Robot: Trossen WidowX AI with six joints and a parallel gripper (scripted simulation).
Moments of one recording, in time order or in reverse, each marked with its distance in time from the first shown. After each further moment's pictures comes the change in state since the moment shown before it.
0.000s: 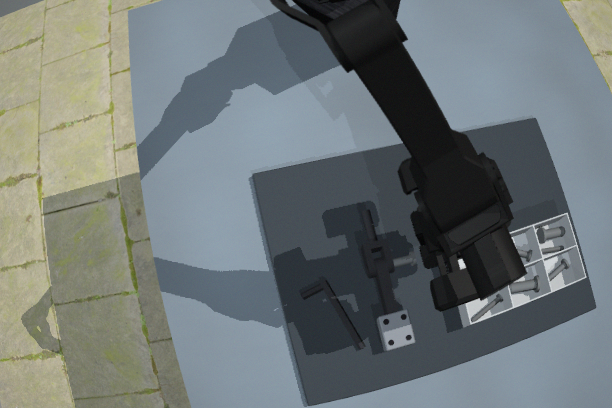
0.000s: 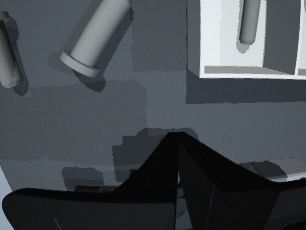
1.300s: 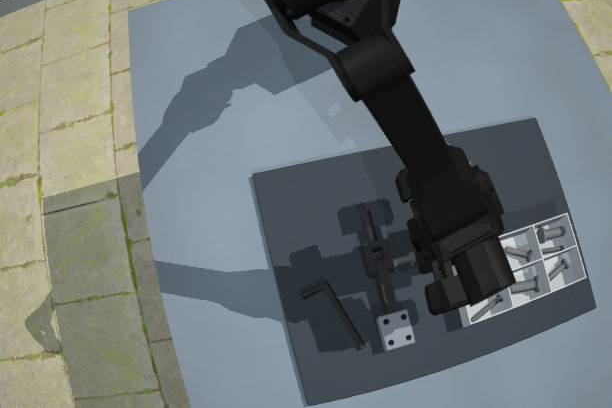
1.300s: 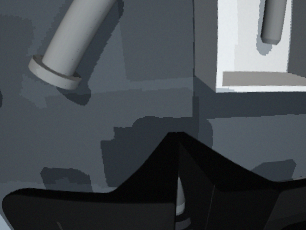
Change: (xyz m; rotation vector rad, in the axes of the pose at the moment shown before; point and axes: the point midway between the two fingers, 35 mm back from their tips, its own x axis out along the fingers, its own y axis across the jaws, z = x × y) arm 0.028 -0.001 0.000 0.011 0.005 0.000
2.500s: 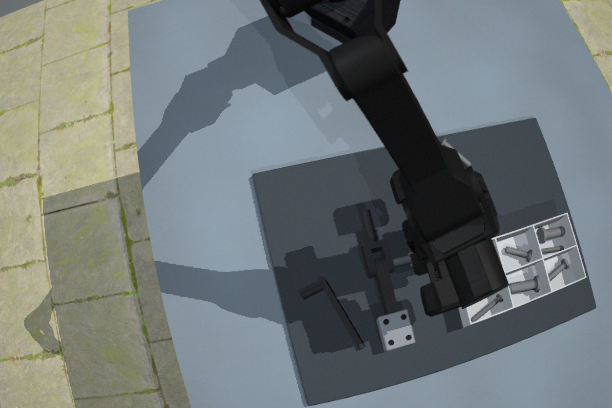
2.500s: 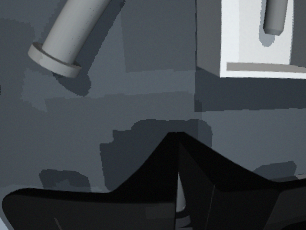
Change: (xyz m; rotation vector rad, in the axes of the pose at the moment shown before) arm 0.001 0.001 -0.005 -0.009 -0.013 0.000
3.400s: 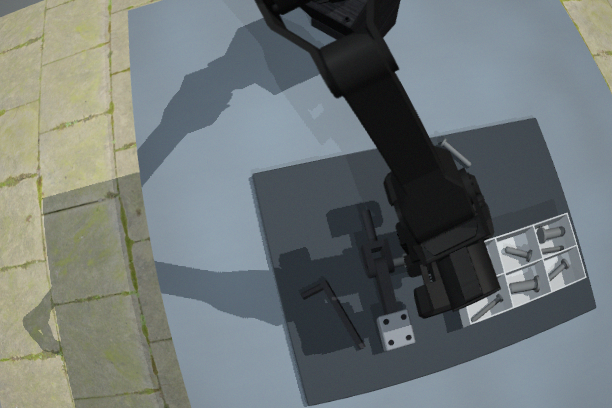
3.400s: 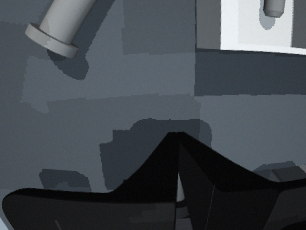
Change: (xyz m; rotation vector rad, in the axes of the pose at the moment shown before) arm 0.000 0.000 -0.009 -0.001 0.001 -0.001
